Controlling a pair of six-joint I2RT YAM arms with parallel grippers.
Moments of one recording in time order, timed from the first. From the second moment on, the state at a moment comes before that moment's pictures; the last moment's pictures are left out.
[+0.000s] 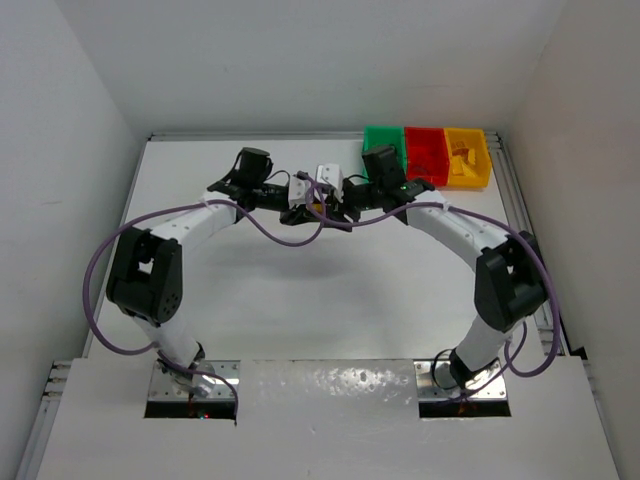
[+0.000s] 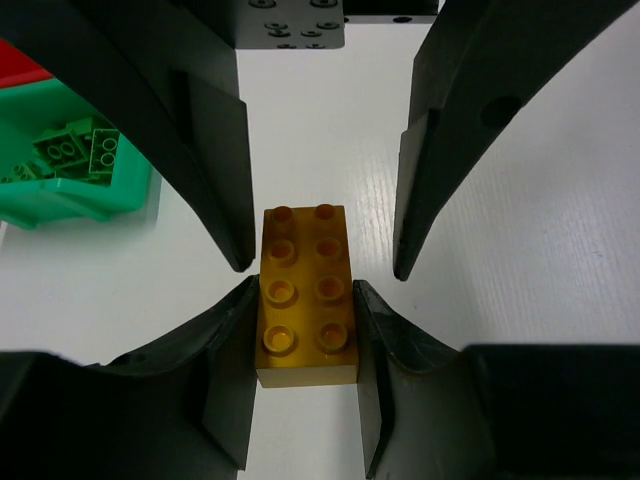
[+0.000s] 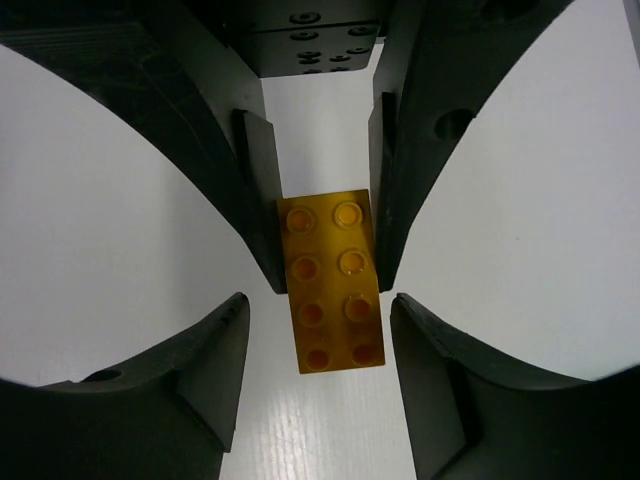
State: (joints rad) left arm -0.36 1.70 1.23 -0.23 1.03 0.89; right arm 0.49 1.70 1.28 -0.28 -0.68 -0.74
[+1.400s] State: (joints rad) left arm -0.34 1.57 1.04 0.06 0.56 0.55; right arm 0.27 1.71 1.13 -0.02 -0.19 -0.25
